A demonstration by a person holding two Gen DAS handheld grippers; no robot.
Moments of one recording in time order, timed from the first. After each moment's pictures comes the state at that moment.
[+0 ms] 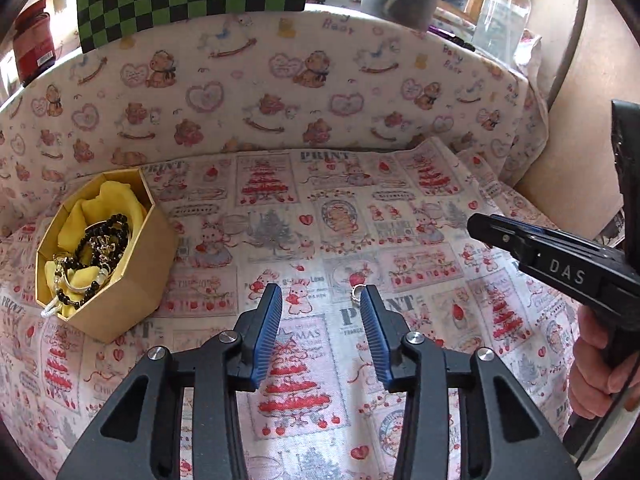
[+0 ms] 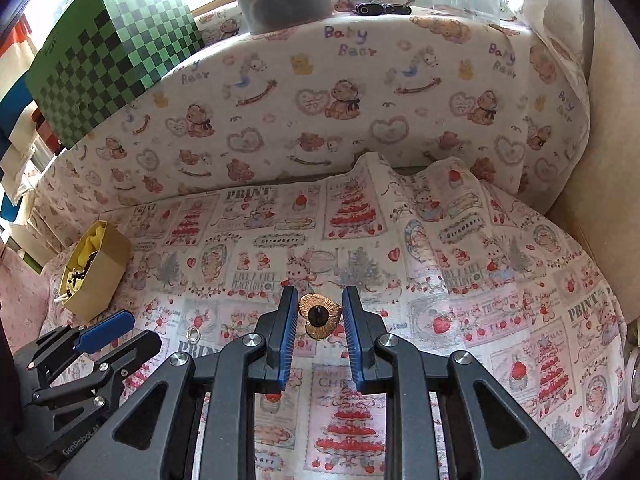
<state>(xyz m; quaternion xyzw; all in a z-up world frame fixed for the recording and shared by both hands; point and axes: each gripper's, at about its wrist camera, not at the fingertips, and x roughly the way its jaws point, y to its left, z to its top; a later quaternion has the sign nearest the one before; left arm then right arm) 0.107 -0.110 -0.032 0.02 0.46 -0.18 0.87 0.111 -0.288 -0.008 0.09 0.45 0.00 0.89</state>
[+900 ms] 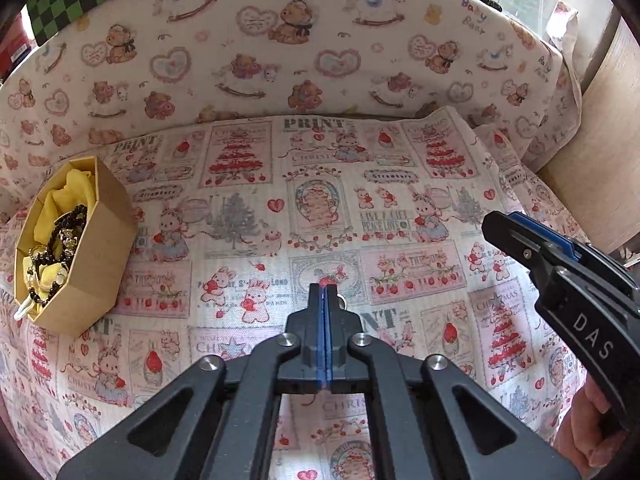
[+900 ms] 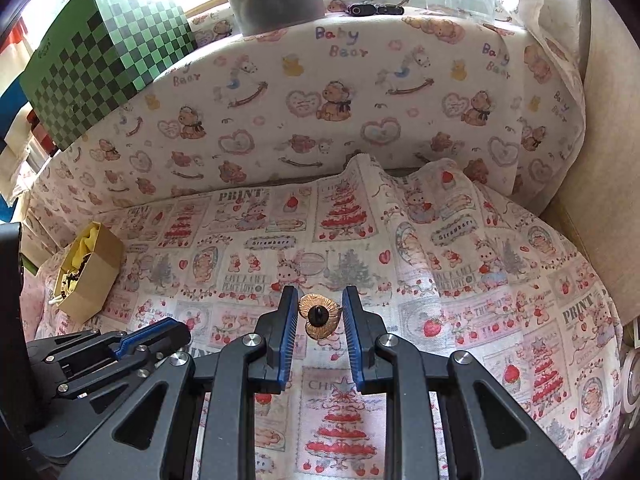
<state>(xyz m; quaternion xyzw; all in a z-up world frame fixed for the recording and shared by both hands) 0.133 -0.147 -0.050 0.03 0.53 -0.14 0.84 0.113 -0.291 -0.010 0.09 0.44 -0.01 0.89</state>
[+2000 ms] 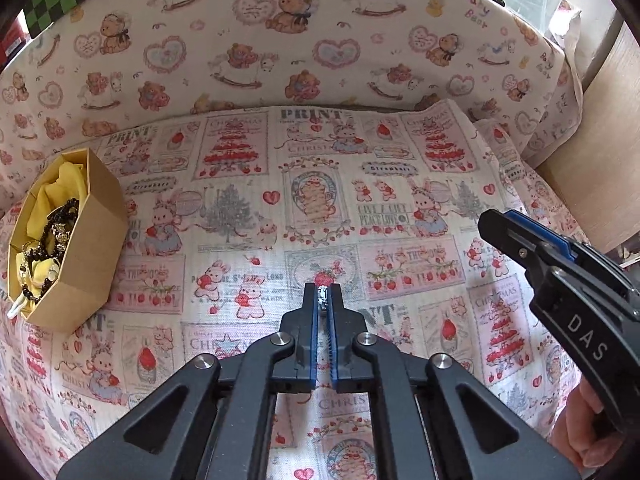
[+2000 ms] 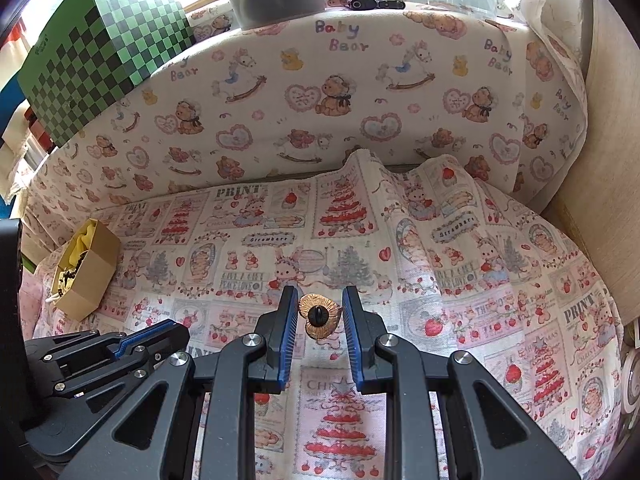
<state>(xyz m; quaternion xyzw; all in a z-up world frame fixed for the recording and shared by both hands) 0.138 -0.145 -0.051 0.02 0.54 -0.15 0.83 0.115 -0.291 -0.014 0.08 0.45 -0.01 0.89</state>
